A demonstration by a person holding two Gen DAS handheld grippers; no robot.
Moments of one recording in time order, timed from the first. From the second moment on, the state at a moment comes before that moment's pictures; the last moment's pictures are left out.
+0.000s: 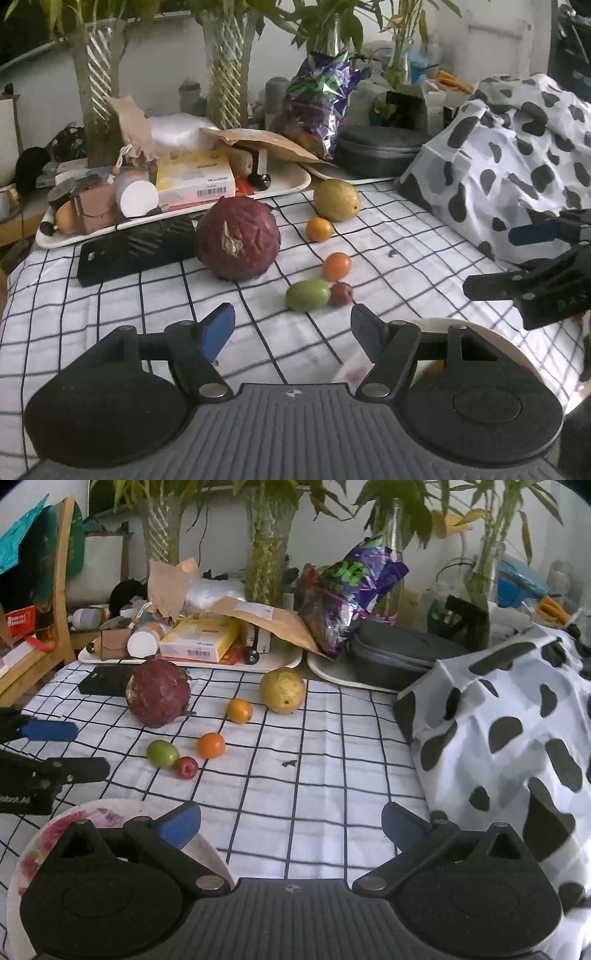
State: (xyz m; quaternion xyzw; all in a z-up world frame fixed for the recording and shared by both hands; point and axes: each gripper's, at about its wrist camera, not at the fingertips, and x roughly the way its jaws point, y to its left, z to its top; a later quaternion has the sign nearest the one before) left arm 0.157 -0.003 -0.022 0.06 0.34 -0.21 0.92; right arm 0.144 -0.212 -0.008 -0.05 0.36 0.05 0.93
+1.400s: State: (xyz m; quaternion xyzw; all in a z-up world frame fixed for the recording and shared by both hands) left arm 0.220 -0.023 -0.058 0.08 0.37 -0.30 0.88; right arm 0.195 -0.201 -0.008 -0.07 0.37 0.07 0.92
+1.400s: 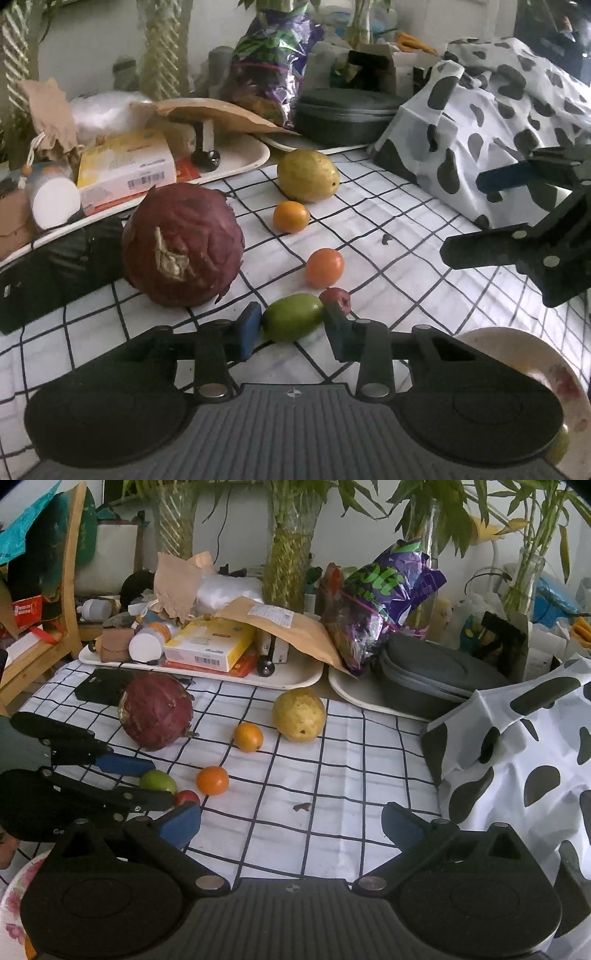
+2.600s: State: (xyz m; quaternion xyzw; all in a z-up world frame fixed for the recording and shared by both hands) left arm 0.185 -0.002 -0.055 0.12 0.36 -0.22 0.90; right arm 0.212 -0.174 -0.032 -0.05 0.42 0.09 0.90
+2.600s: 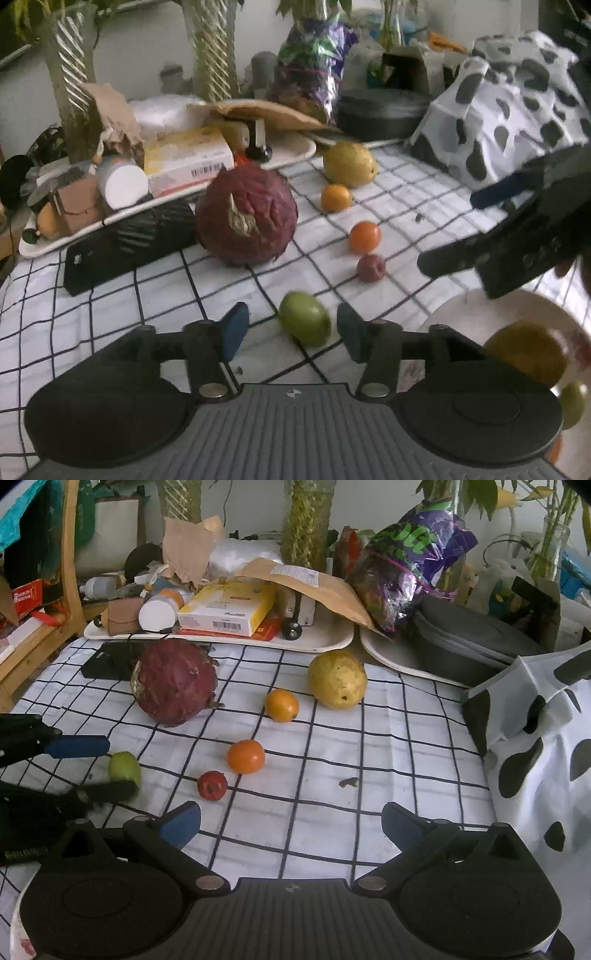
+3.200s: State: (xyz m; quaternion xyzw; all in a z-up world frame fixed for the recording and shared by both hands) left arm 0.203 -0.007 -0.060 0.09 0.38 -0.23 0.89; right arm 0.239 -0.158 -0.043 -0.05 0.44 0.16 0.89
